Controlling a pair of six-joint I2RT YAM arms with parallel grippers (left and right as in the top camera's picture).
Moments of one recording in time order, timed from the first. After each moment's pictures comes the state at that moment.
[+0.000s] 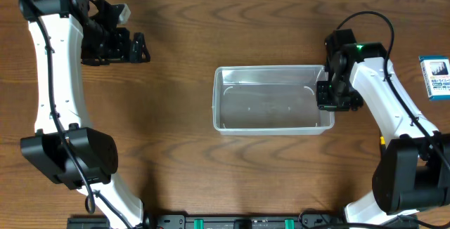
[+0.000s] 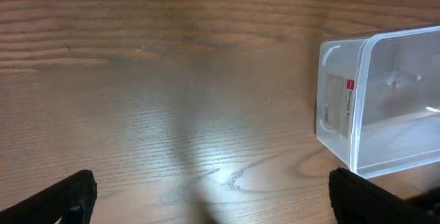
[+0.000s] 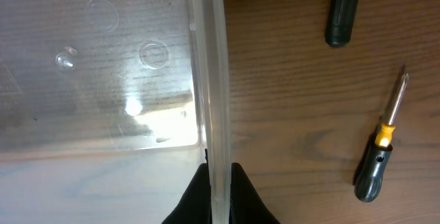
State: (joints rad) left arm 0.16 1.94 2.08 -1.59 0.30 0.24; right arm 0.11 1.75 1.34 -1.22 0.10 0.20
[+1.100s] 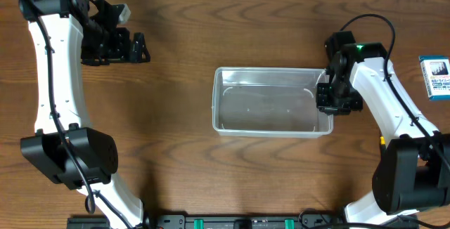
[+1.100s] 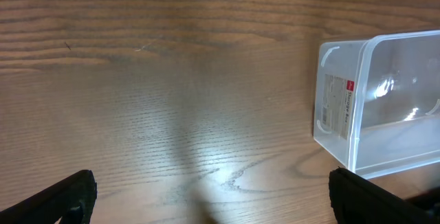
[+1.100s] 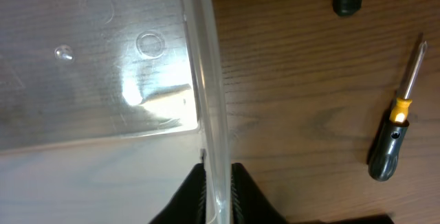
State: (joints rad) left arm 0.16 1.94 2.08 -1.59 0.30 0.24; right arm 0.11 1.75 1.34 -1.26 0.08 0.27
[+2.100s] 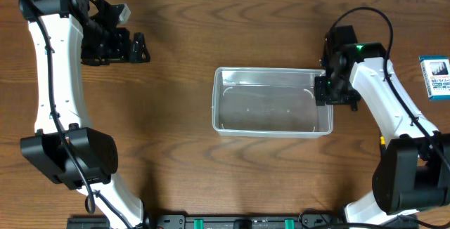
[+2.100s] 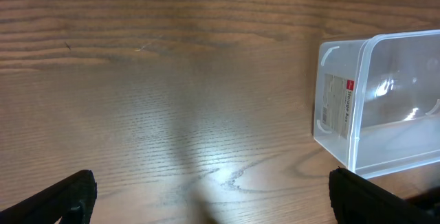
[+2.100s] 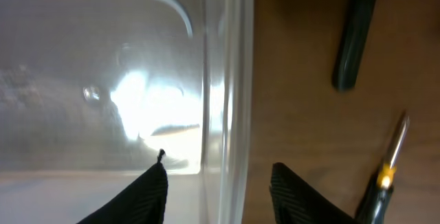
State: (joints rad) left arm 0.16 1.94 2.08 -1.59 0.30 0.24; right arm 0.11 1.75 1.34 -1.11 0.08 0.13
